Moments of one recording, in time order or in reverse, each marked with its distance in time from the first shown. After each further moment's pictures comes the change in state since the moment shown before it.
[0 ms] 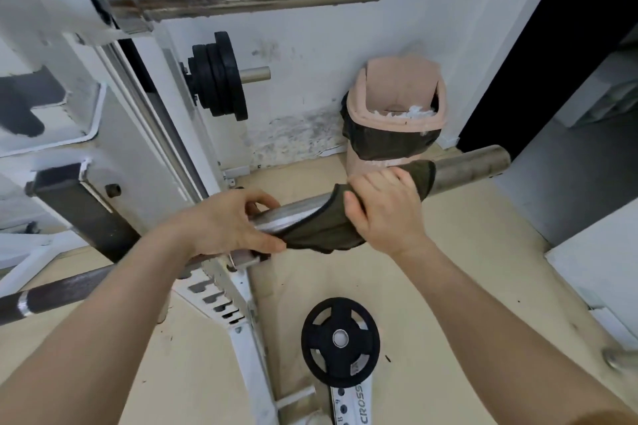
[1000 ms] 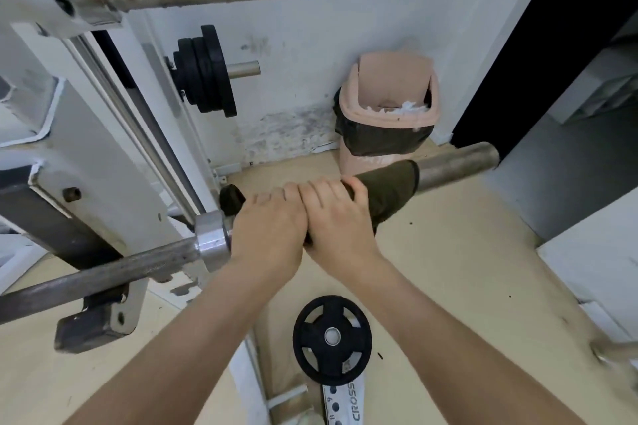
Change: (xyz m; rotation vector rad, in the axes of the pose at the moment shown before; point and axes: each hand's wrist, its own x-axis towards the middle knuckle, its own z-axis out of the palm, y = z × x) left_hand 0.031 0.052 0.079 0.827 0.572 0.097; right_hand -0.009 -0.046 0.006 0.053 -0.074 -0.101
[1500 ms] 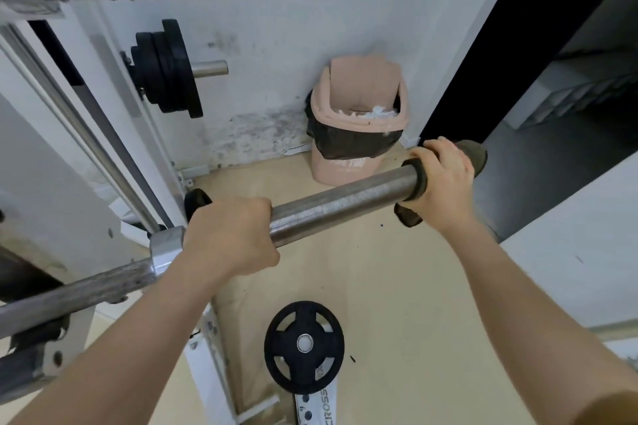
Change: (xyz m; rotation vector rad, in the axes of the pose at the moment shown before) left_hand 0.027 -0.013 -0.012 -0.180 -0.298 -0.031; right_hand -0.022 0.195 -0.029 -0.109 -0.018 0.459
